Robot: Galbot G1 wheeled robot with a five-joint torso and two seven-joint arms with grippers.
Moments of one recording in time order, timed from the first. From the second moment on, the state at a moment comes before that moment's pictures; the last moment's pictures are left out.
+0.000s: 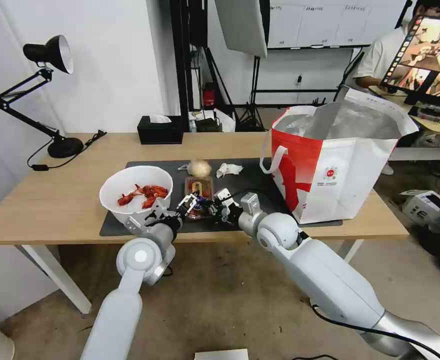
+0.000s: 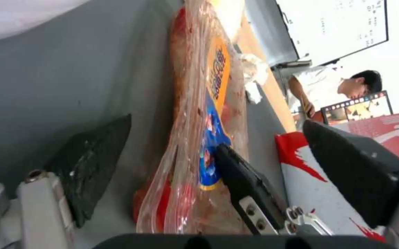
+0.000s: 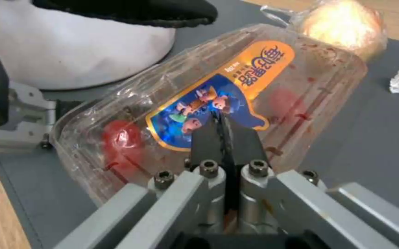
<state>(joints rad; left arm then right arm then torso) 1.02 -1.39 -0.36 -1.86 -1.34 0.38 -0.49 -0.60 1.16 -0.21 1.57 0.54 -0.43 -0.17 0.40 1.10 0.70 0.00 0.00</state>
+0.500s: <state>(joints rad) 1.01 -1.39 -0.35 -1.84 -1.34 0.41 -0.49 -0.60 1.16 -0.21 1.57 0.54 -0.43 -0.17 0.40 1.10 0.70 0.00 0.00</state>
